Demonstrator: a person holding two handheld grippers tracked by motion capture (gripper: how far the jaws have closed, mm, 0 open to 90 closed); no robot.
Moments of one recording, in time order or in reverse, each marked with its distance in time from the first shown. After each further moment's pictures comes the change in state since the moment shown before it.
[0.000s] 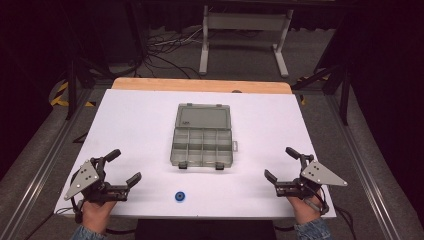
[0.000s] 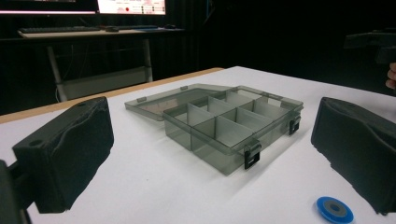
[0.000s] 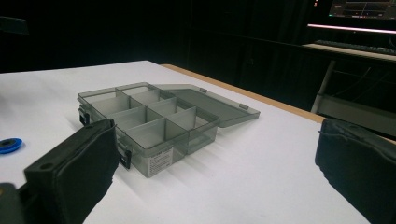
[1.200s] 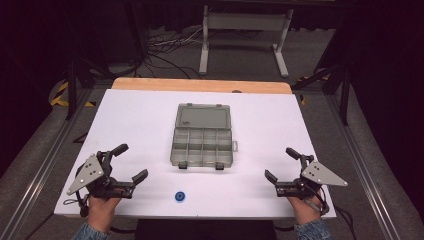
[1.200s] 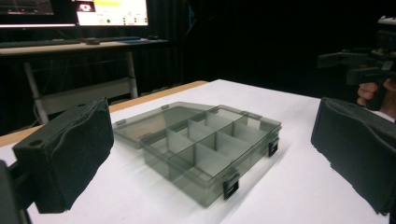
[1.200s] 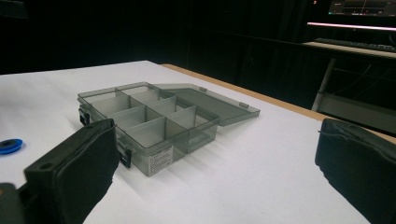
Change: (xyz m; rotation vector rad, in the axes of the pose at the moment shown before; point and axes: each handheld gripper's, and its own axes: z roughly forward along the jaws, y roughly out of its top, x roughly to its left) left arm -0.013 0.026 0.018 -0.035 -0.081 0.003; right arm -0.001 -0.001 -0.001 0.003 -0.001 0.009
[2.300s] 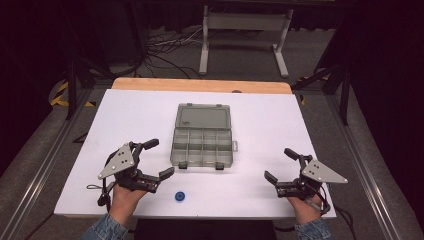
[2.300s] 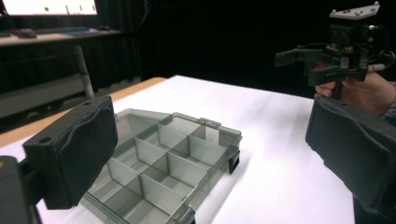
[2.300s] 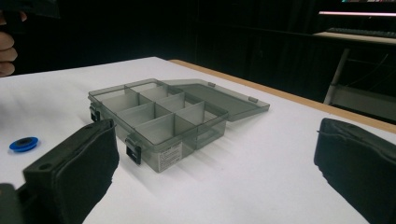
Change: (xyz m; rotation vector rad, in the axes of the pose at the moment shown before) left arm -0.018 0.021 0.056 0.066 -0.168 0.022; right arm -0.001 0.002 0.001 0.025 0.038 0.033
